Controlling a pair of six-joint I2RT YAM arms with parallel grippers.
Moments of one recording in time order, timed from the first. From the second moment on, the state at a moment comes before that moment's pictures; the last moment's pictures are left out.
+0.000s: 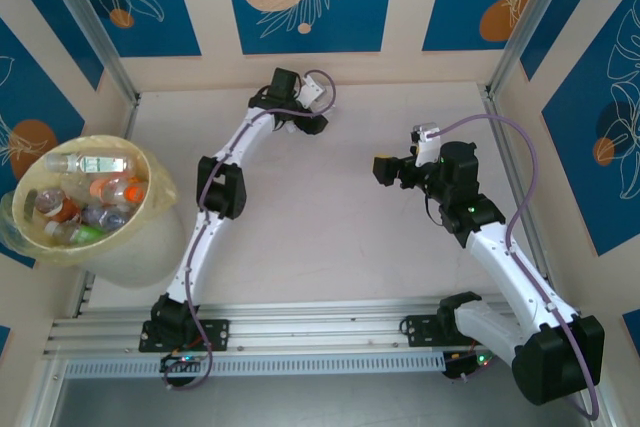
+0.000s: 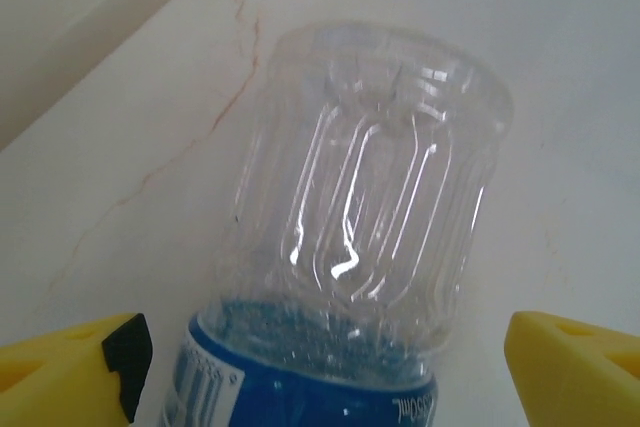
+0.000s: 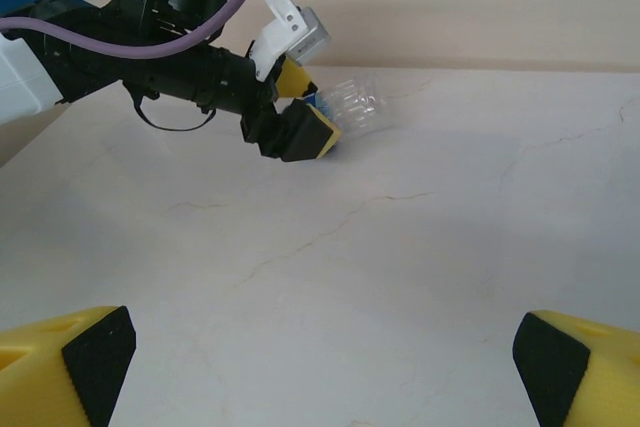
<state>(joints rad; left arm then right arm) -0.38 2.79 2.71 -0.70 0.29 0.40 0.25 0.97 0.76 -0.15 -0.23 0.16</state>
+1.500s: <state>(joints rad) -0.48 1.43 1.63 -0.65 0.05 0.13 0.24 1.27 0.77 0.15 -0.35 0.26</state>
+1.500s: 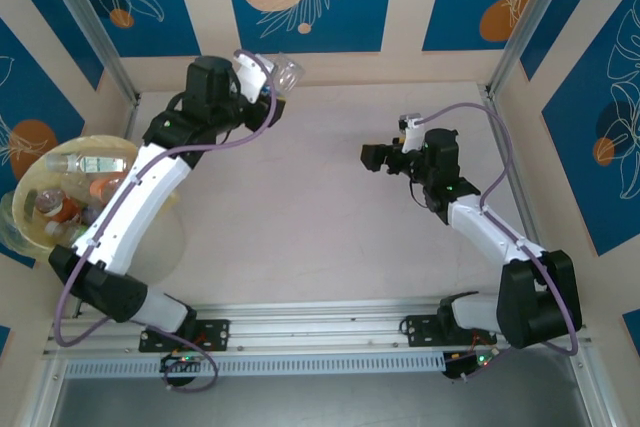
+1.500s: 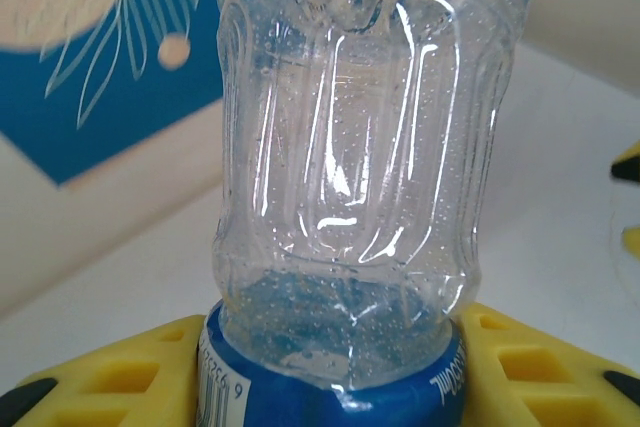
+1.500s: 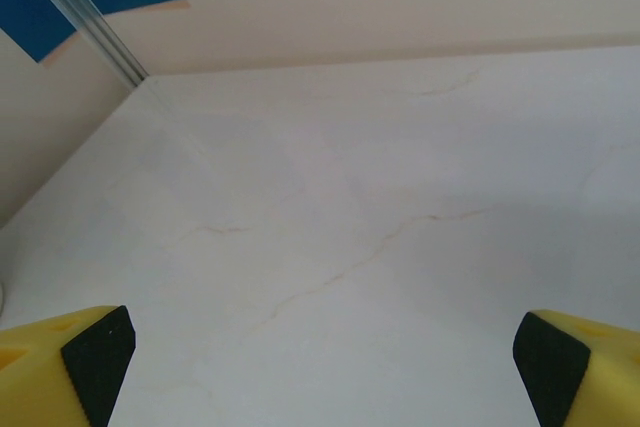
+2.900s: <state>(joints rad) -0.41 0.77 1.38 -1.18 -1.07 -0.76 0.27 1.45 0.83 0.22 -0.41 0.34</state>
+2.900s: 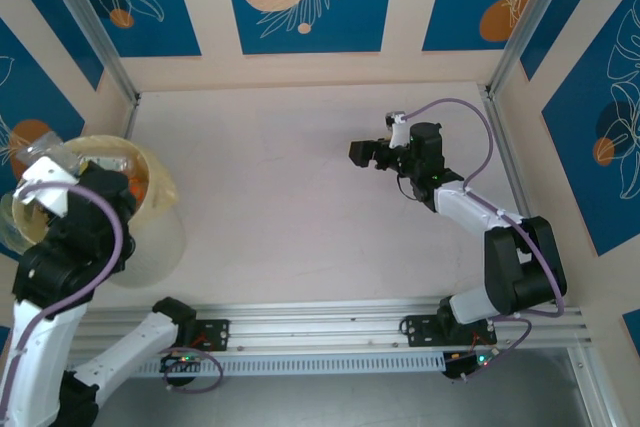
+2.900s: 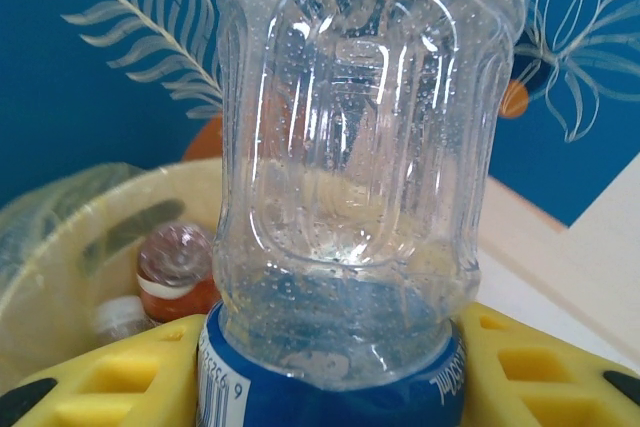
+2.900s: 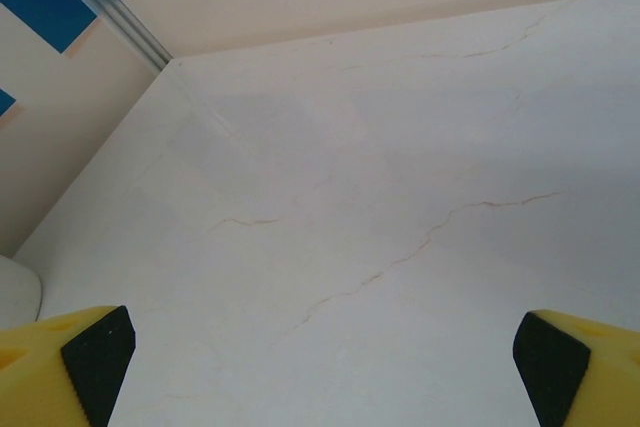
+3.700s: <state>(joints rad) 0.18 0.87 1.38 -1.32 -0.68 -0.83 0.27 1.44 0.84 0.21 -0.43 0.34</state>
